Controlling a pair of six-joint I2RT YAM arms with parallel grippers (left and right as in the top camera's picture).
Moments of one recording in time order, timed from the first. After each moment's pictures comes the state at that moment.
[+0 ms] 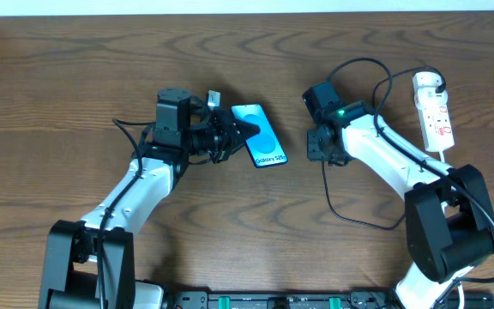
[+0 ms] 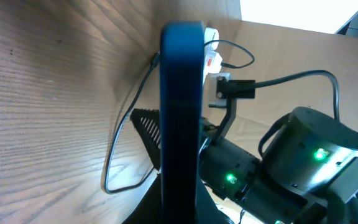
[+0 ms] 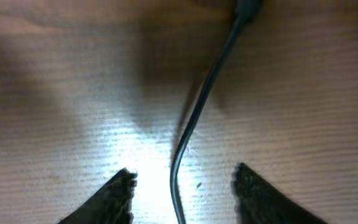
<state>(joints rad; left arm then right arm) -0.20 1.57 0.83 0.07 0.92 -1.16 0.43 1.86 1.25 -0.79 0.13 0.47</state>
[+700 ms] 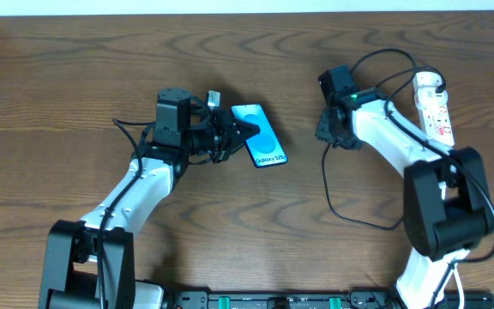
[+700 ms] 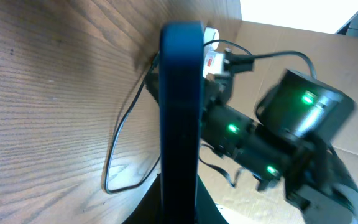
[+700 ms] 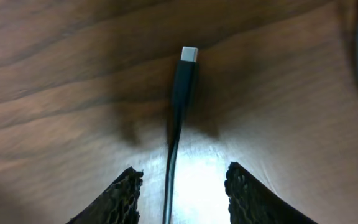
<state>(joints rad) -0.20 1.57 0.83 0.07 0.92 -1.16 0.33 1.98 1.32 -0.71 0.12 0.69</state>
